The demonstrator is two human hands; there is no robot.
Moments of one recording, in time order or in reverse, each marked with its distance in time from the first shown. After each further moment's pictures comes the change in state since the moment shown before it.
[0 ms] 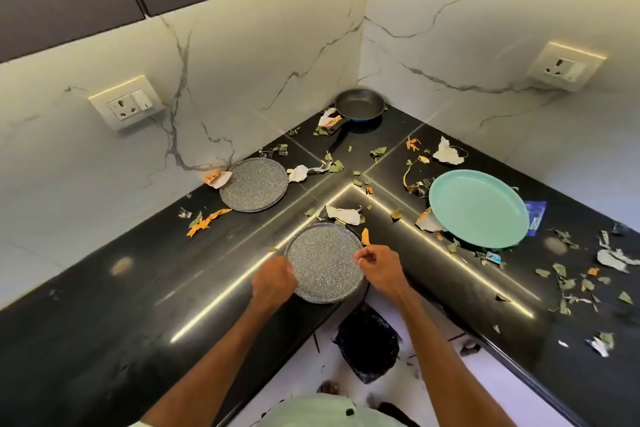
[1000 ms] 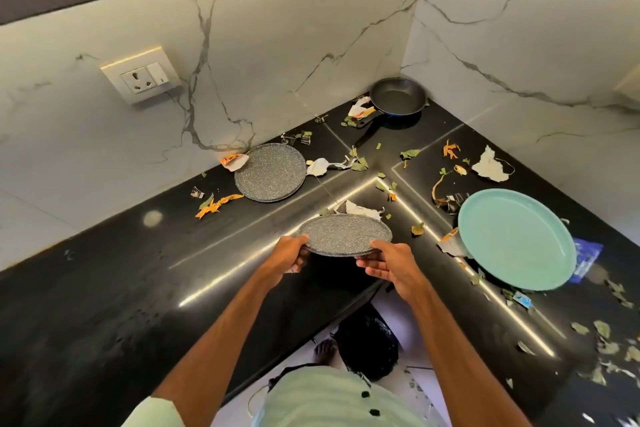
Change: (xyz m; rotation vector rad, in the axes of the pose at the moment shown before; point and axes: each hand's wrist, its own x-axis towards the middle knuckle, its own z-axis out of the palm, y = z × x) left_hand 0.072 0.035 -0.004 -0.996 -0.251 -0.458; right_hand 0.051 -0.043 -0.037 0.686 -0.257 0.471
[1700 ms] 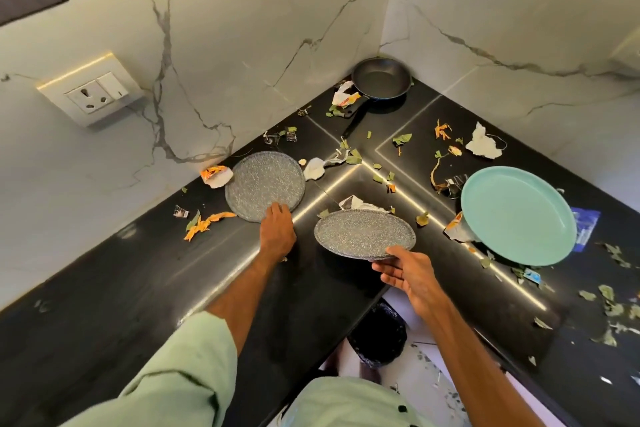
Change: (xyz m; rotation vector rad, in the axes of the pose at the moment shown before) left_hand 0.117 0.024 -0.040 1.302 0.343 0.562; right_hand -0.009 0.001 0.026 0.285 0.199 0.029
